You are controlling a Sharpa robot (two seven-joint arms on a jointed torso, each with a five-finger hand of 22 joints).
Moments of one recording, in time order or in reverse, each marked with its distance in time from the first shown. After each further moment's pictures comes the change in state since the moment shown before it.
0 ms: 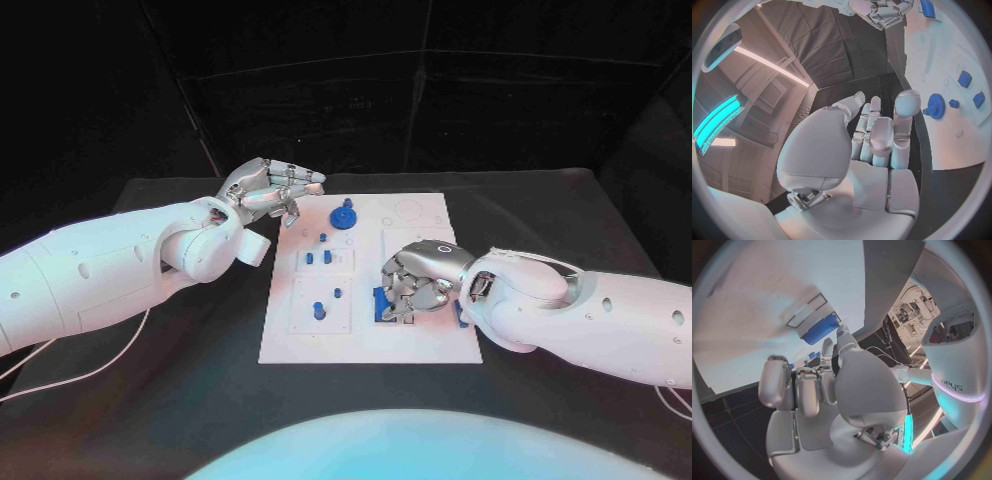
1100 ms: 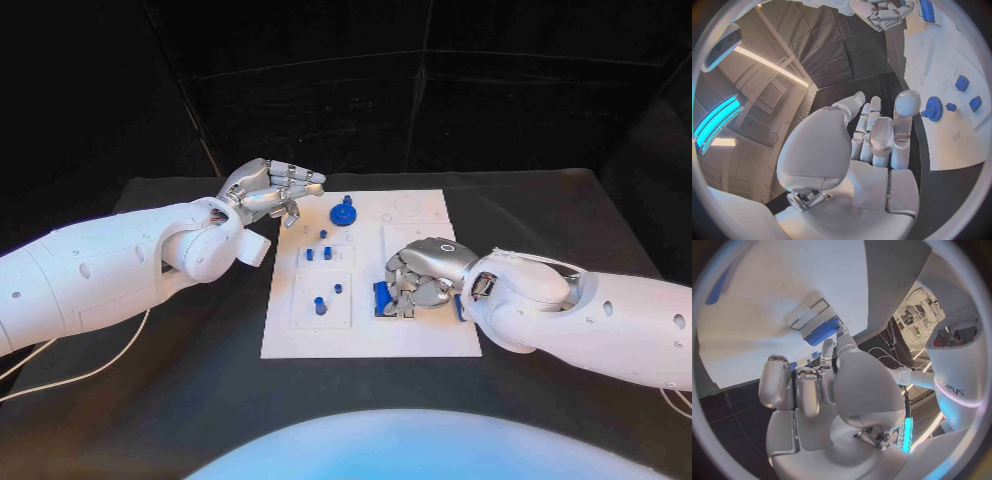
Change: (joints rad) left arm -0.001 -0.001 -0.001 -0.001 0.000 0.001 0.000; left_hand 0.000 0.000 0.000 0.000 0.000 0.000 0.000 0.000 0.000 0.000 0.000 0.000 0.000 0.000 0.000 0.000 0.000 0.000 0.000 0.000 0.000 0.000; right arm -0.002 -0.006 -0.002 -0.001 -0.040 -0.030 -0.042; right_hand 0.053 0.053 -0.034 0.003 0.024 -0.020 0.001 0.011 -0.005 0.000 -0.007 -0.001 0.000 0.003 -0.003 0.005 0.000 0.000 0.004 -0.003 0.003 0.008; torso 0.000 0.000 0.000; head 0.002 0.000
